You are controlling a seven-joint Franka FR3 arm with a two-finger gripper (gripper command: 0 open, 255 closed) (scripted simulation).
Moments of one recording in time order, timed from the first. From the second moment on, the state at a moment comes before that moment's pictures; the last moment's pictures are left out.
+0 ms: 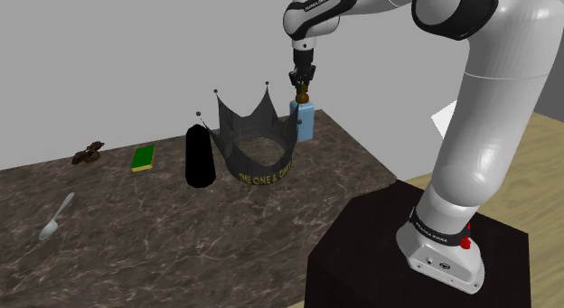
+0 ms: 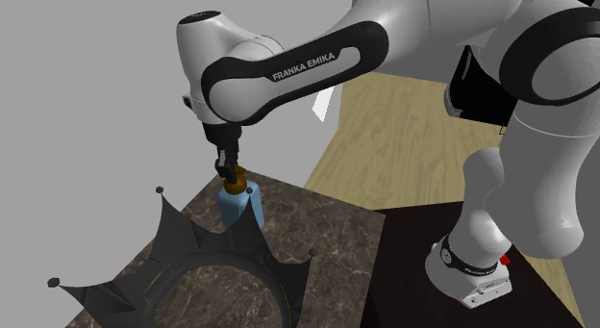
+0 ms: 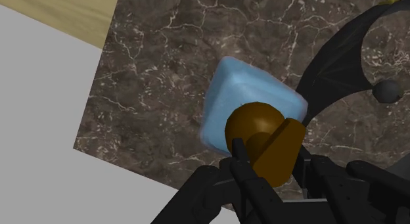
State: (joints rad) arm -0.12 0.16 -0.18 -1.78 0.02 1.96 -0.23
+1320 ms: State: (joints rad) arm -0.12 0.14 -0.18 -1.62 0.02 1.78 -0.23
